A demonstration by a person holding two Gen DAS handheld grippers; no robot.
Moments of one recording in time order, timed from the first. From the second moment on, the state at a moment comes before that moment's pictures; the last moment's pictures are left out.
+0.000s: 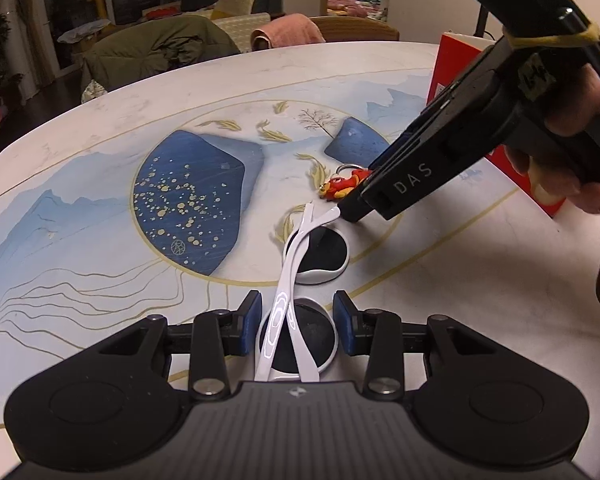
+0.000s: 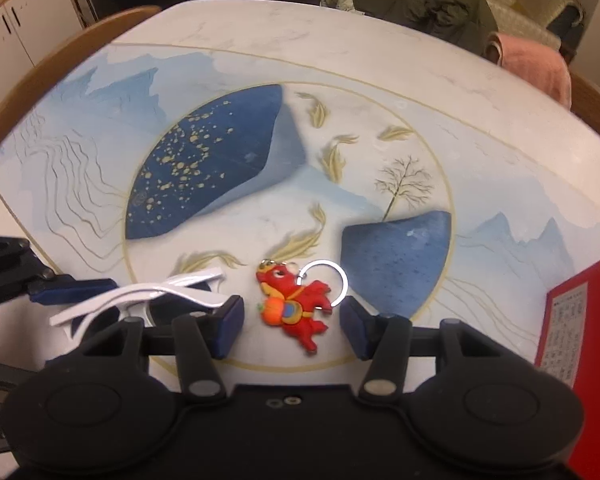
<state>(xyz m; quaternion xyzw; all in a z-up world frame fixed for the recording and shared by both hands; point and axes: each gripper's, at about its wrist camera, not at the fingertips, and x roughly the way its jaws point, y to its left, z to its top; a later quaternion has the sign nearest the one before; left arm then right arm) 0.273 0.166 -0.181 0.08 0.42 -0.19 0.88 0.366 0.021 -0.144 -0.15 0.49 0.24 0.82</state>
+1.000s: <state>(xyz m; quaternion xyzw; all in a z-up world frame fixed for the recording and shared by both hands) 0.250 0.133 -0.142 0.02 0.45 -0.14 0.88 0.274 -0.091 -0.060 -0.01 0.48 0.19 0.86</state>
